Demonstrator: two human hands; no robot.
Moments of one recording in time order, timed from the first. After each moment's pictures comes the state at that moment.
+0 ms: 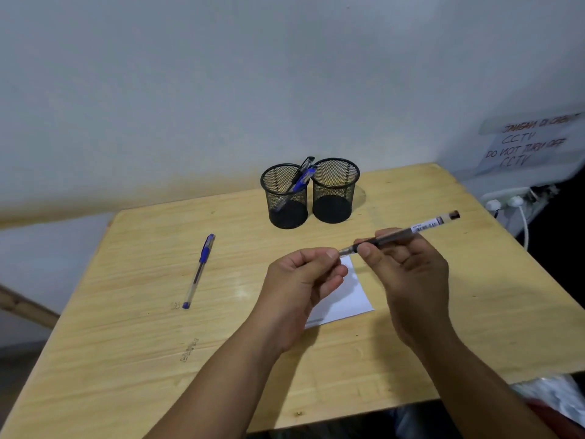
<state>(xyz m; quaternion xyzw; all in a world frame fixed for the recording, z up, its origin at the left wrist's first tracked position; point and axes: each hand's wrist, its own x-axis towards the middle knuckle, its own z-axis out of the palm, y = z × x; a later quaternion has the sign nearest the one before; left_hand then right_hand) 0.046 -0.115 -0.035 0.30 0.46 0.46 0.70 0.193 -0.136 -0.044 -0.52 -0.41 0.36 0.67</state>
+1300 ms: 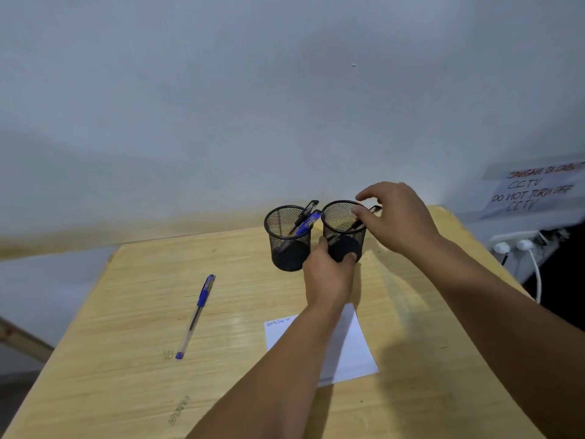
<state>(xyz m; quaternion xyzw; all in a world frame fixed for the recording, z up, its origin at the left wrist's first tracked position) 0.114 0.001 -0.071 0.56 0.64 0.42 0.33 0.244 0.030 0.003 -0.65 -0.69 0.02 0.32</state>
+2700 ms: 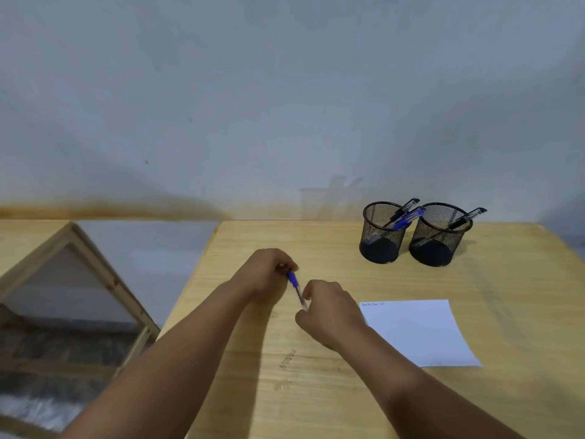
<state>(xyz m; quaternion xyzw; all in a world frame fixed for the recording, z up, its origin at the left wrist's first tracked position) -0.180 -0.013 -0.078 0.75 0.60 0.19 0.20 -0.006 -0.080 -0.069 -0.62 -0.73 0.25 0.11</state>
